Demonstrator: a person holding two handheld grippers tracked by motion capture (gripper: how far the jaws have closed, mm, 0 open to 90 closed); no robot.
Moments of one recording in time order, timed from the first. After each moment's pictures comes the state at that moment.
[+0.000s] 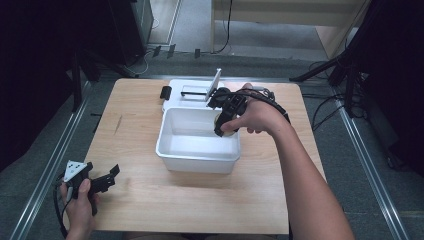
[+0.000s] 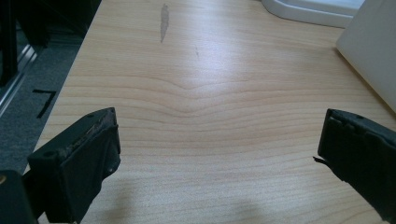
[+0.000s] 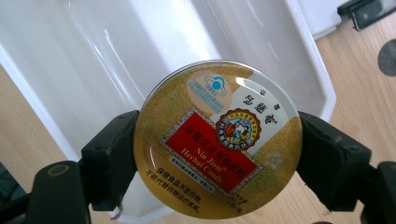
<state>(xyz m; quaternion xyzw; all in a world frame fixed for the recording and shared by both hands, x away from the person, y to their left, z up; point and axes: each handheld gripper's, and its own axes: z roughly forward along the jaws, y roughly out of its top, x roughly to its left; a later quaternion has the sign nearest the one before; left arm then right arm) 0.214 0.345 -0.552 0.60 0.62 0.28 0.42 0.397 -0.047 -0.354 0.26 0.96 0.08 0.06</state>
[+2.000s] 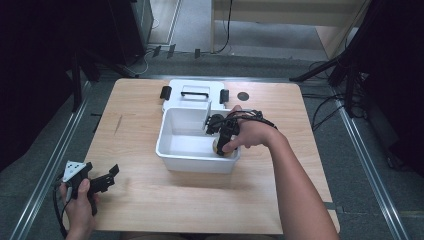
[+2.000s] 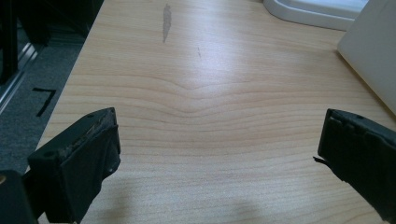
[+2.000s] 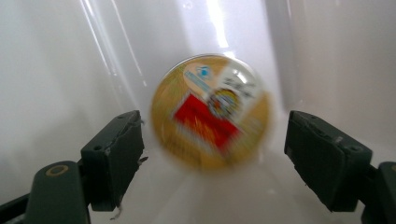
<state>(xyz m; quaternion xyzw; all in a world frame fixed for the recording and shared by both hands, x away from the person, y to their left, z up) 0.213 0.346 -0.552 0.60 0.62 0.28 0.42 0.393 -0.043 -0.438 0.15 0.99 0.03 0.05</state>
